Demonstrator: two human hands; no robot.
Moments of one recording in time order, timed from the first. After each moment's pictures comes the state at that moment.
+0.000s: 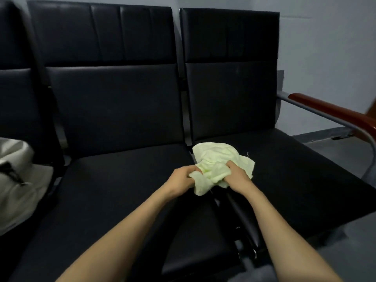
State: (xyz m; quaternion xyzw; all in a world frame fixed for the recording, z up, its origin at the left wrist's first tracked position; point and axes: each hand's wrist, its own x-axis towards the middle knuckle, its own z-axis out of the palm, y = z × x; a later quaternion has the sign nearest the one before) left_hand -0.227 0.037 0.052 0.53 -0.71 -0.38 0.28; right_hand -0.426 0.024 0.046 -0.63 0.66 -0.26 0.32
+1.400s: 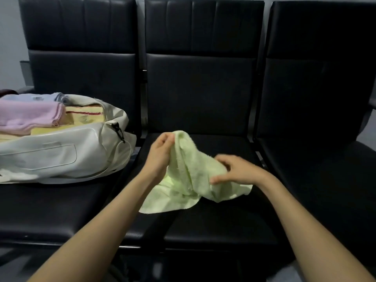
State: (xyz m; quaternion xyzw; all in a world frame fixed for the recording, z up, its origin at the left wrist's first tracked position) left_hand -0.040 0.150 0.087 0.53 -0.41 -0.37 0.64; right_hand -0.256 0.073 0.082 -0.85 0.40 -0.09 0.33
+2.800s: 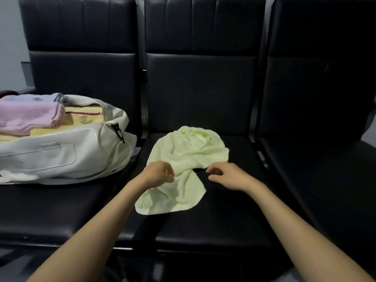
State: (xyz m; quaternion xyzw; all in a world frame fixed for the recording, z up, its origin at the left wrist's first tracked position) left_hand -0.003 0.140 0.047 0.74 -0.62 -0.20 0.16; right_hand -0.238 0.065 0.050 -0.84 0.44 -0.11 0.31
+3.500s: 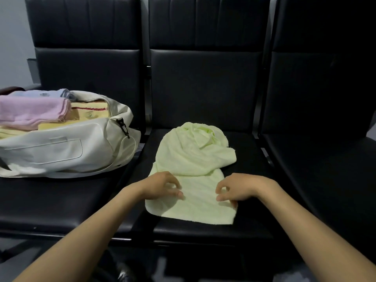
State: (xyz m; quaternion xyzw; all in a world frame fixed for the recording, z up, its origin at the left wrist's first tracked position) left_hand 0.000 0.176 0.029 0.68 -0.67 -0.27 0.08; right_hand -0.249 0.097 0.064 -0.86 0.41 0.19 0.25
